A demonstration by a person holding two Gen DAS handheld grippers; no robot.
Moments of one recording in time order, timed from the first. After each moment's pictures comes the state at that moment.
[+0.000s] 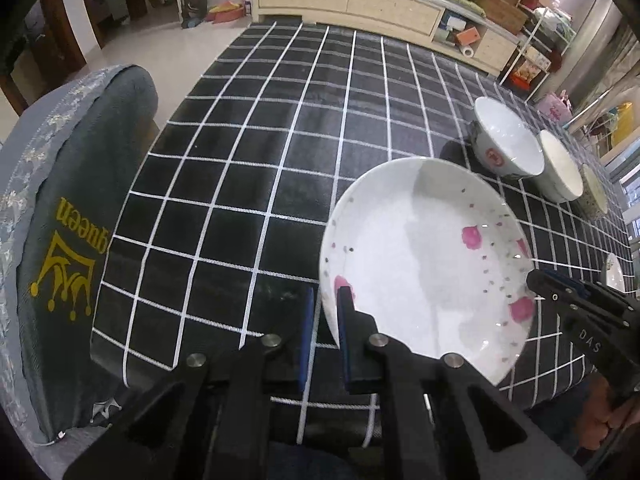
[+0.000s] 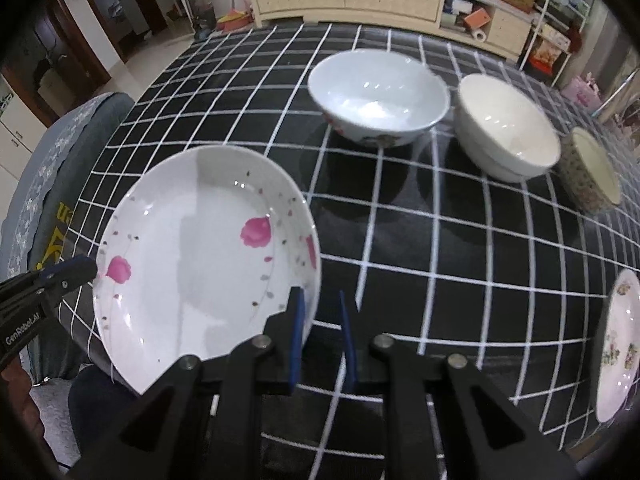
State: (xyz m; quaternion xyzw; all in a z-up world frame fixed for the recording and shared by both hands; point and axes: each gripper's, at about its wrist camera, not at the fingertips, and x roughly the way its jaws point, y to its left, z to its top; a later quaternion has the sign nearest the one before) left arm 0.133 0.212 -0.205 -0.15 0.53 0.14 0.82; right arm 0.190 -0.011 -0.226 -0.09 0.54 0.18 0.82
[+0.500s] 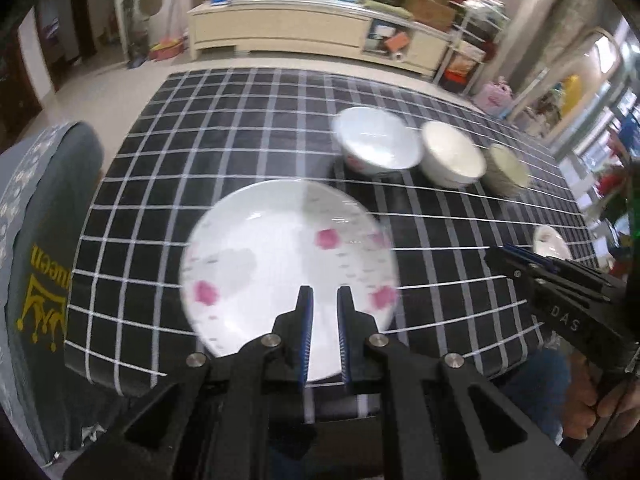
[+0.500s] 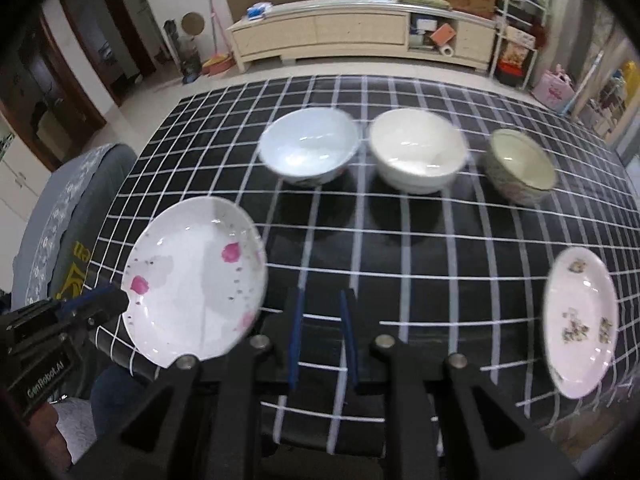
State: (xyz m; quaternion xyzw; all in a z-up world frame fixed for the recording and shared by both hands) left arm 0.142 0.108 -0.151 -0.12 0.50 0.04 0.85; right arm 0.170 -0.080 -0.169 -0.03 0.50 0.16 0.85
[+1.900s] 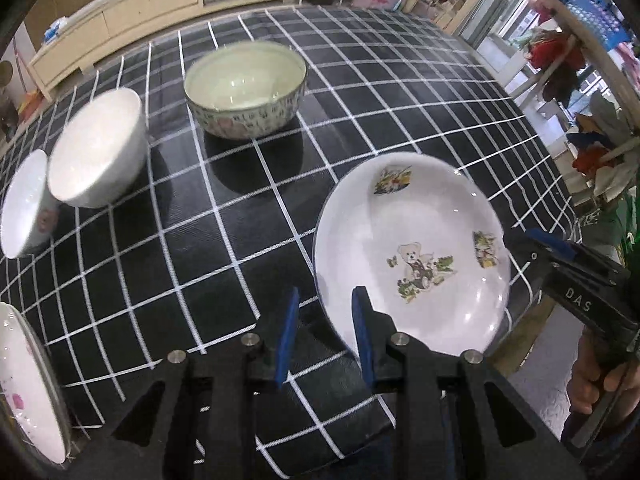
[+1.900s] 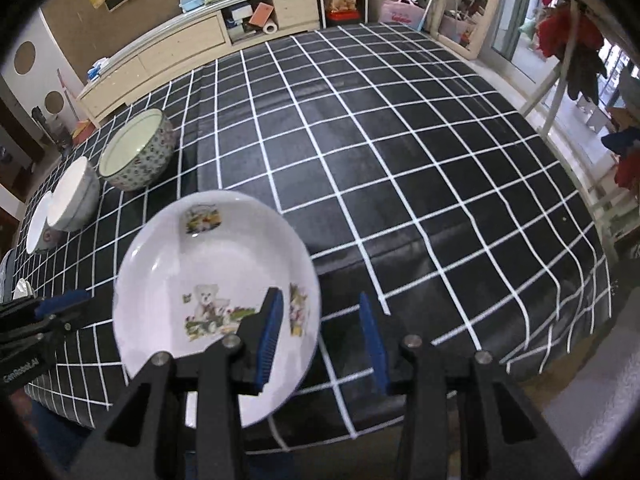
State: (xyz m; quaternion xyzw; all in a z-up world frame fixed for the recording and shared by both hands) left arm 0.302 -0.204 -0.223 -0.01 0.60 -0.13 0.79; right arm 0.205 -0.431 -0.218 0.07 0.53 -0.03 0.85
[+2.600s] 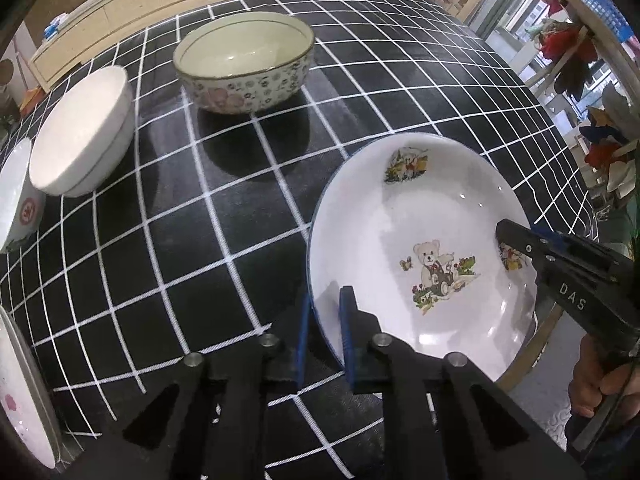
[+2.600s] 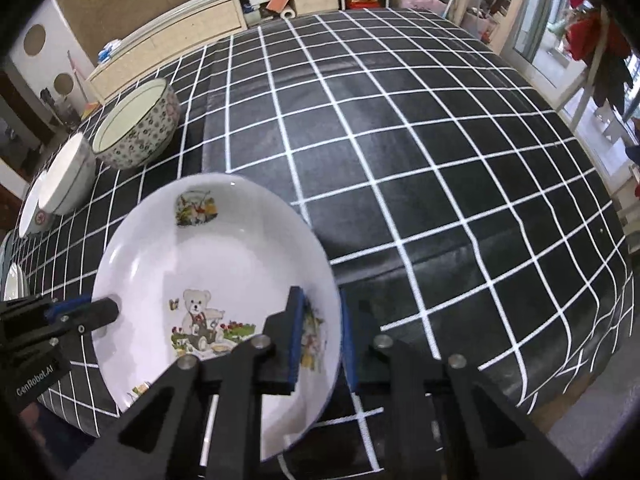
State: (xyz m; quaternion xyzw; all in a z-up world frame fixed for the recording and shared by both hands) left arm 0.299 -0.201 -0.248 -0.01 0.60 -0.12 0.79; right arm 0.216 -0.417 -0.244 0.05 0.54 0.00 0.84
